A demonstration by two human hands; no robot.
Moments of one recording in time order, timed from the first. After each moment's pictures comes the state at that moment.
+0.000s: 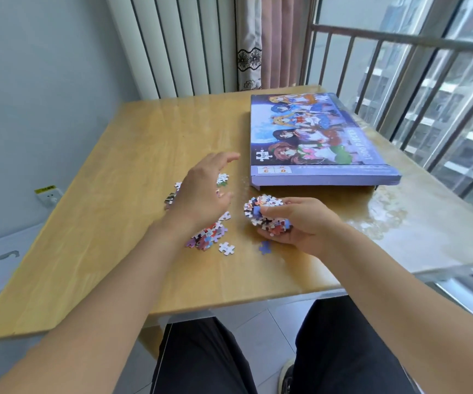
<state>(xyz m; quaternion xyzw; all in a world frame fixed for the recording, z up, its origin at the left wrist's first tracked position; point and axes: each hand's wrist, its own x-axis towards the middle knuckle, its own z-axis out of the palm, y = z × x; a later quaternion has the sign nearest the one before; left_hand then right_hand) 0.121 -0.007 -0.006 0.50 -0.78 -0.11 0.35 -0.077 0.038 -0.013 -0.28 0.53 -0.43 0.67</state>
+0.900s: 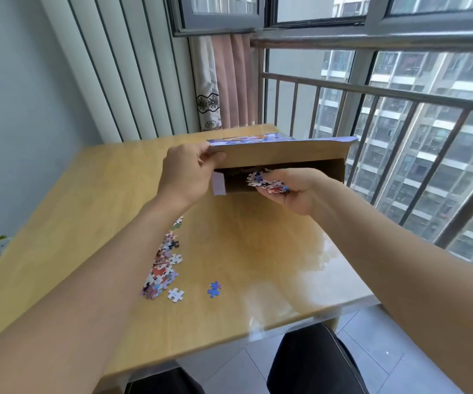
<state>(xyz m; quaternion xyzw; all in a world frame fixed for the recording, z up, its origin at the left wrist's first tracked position) 0.038 -0.062 0.071 0.49 -0.74 -0.08 0.45 -0.166 -0.027 0.072 -0.22 0.51 -0.54 0.63</state>
